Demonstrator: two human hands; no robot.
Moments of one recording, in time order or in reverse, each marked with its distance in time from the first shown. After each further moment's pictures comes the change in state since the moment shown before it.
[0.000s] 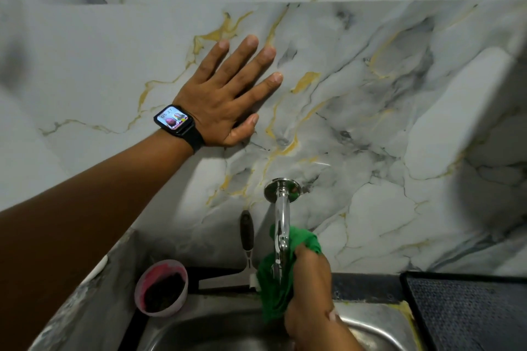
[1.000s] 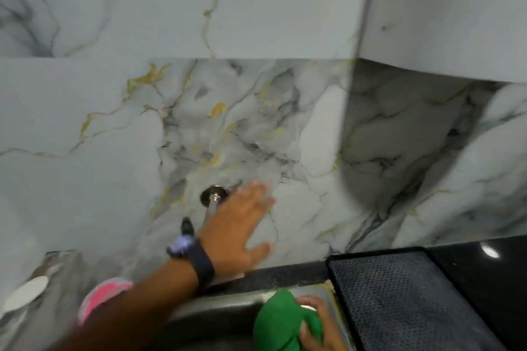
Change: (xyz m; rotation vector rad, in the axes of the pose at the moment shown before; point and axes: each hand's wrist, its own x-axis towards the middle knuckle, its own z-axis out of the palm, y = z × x) left_hand 0.017 0.203 -0.141 -1.203 -0.614 -0.362; right_hand -0.053 -0.007 -0.202 -0.593 0.053 -0.230
